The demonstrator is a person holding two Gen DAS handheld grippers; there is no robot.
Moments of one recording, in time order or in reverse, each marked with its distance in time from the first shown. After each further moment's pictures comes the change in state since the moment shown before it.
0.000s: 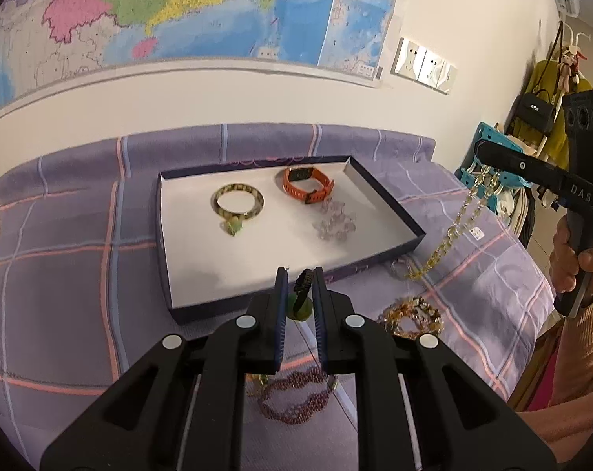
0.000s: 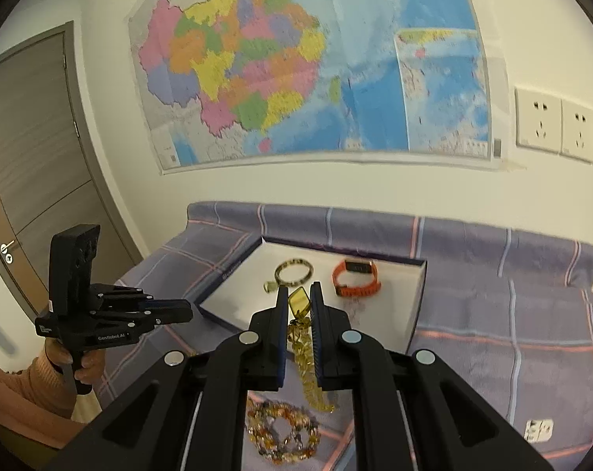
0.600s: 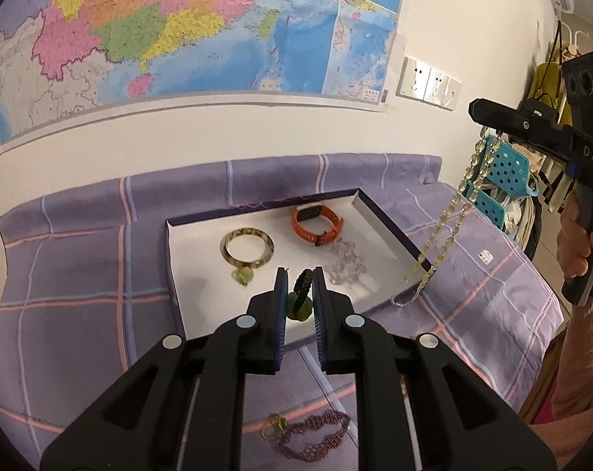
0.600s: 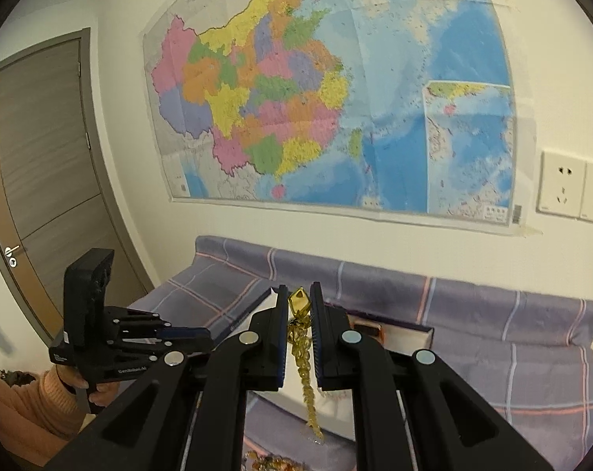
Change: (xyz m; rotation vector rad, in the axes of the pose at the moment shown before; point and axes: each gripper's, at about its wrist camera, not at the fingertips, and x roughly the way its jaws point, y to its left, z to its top) left arm 0.005 0.005 0.042 0.033 -0.046 0.031; right arm 0.008 0.008 0.063 -0.050 -0.077 0.030
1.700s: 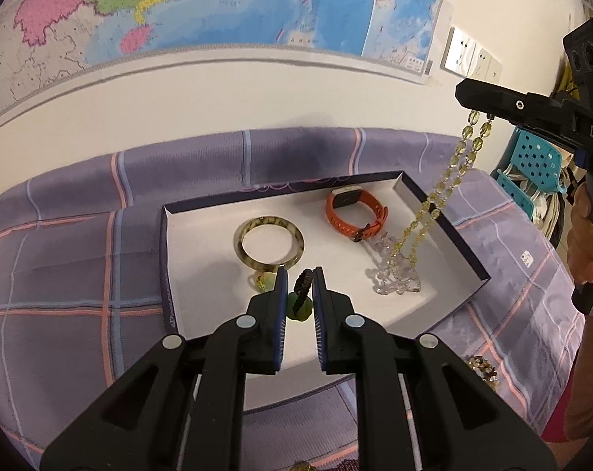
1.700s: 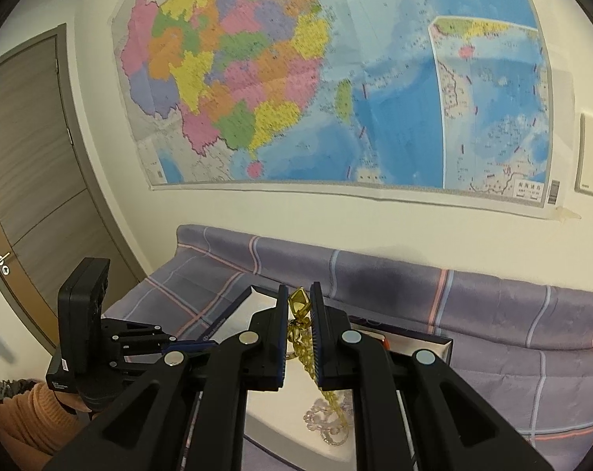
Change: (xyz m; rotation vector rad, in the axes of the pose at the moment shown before) left arm 0.075 0.022 0.006 -0.034 0.110 0.053; right arm 0.087 -0.034 -0.001 0.061 0.101 0.002
